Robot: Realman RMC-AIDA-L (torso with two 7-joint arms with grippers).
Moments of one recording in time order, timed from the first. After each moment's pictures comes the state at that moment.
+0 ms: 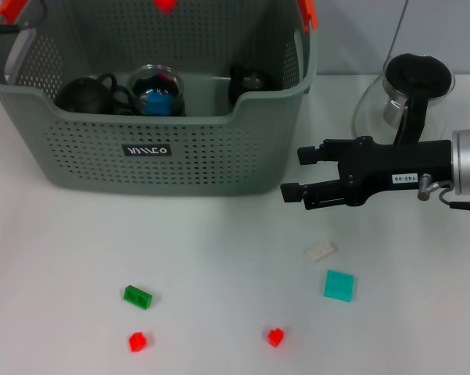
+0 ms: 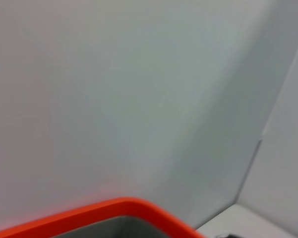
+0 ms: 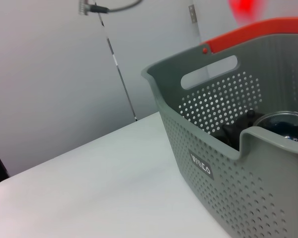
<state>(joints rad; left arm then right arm) -0.78 -1.95 0.66 0.98 2.00 1.45 -2.09 0.69 2.05 -0.89 -0.62 -1.96 -1.47 1.57</state>
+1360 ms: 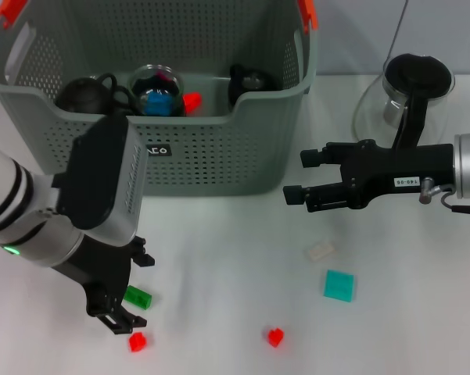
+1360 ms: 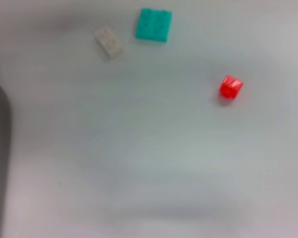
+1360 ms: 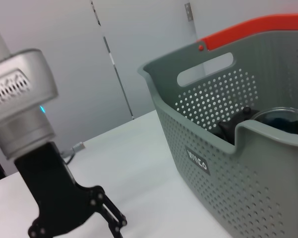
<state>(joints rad) -0.43 -2.17 1.34 1.43 2.63 1.66 -1.66 0.69 2.05 -0.89 -0.61 -1.96 -1.46 1.56</state>
